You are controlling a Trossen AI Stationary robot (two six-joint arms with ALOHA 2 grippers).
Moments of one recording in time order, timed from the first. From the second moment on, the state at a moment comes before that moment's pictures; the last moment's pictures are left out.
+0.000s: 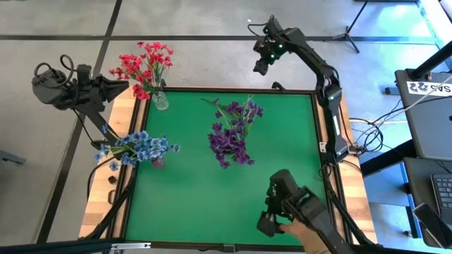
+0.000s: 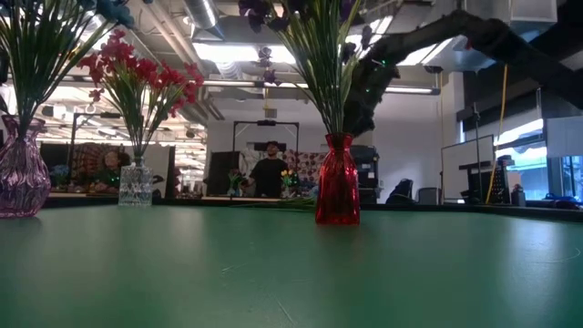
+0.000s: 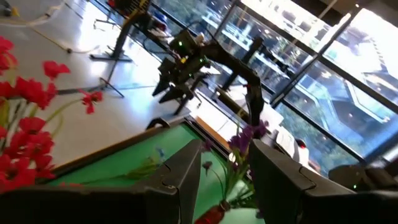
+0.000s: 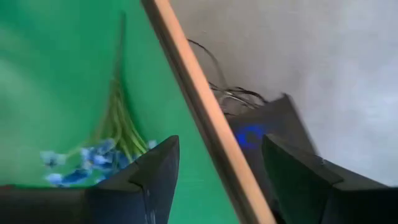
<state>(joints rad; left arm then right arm) -0.79 0.48 1.41 -1.25 -1.22 -0.89 -0.96 2.24 2.33 -1.22 -0.42 -0.43</state>
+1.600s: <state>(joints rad) -0.79 0.49 1.41 -1.24 -1.34 -1.07 -0.64 1.93 1.24 -0.26 -0.34 -0.26</state>
